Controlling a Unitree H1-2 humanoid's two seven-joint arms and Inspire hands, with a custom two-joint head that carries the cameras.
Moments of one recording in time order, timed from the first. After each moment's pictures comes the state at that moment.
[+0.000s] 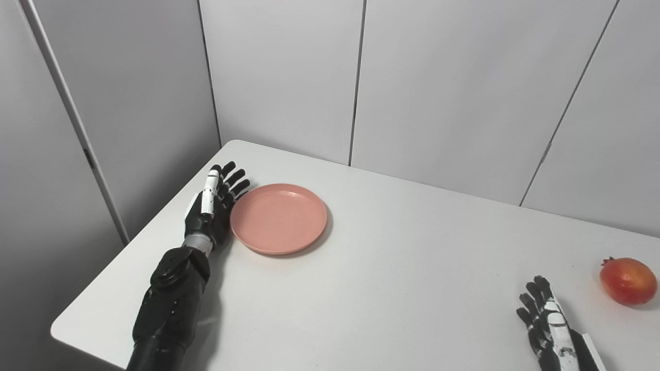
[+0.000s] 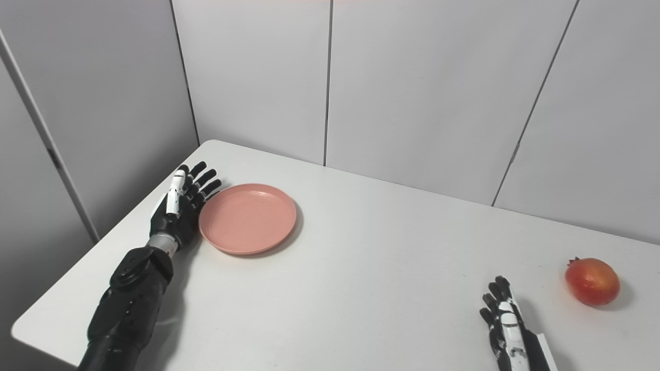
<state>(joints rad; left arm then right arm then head) -0.34 0.28 0.36 0.38 -0.48 0.14 -0.09 -0.05 -0.11 0.03 -0.05 0.17 0.10 0.22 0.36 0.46</state>
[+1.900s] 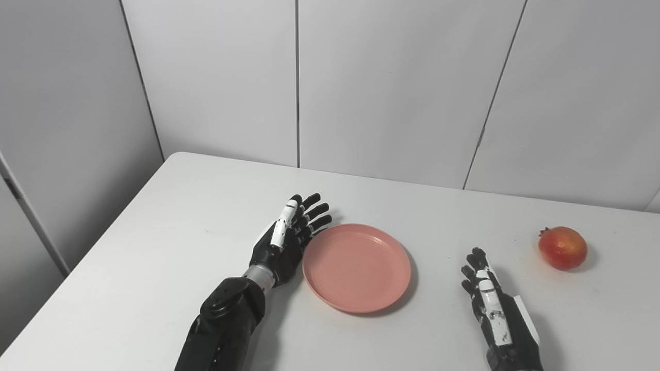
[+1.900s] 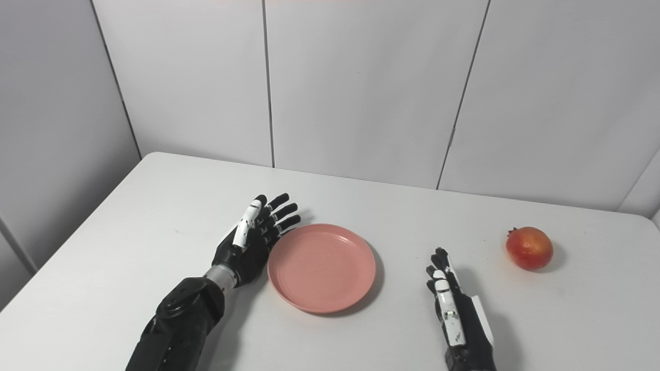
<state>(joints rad) -0.32 0.05 0.07 0.16 -0.42 0.36 -0.15 -0.06 -0.03 0.06 -0.09 0.07 0.13 0.12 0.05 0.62</state>
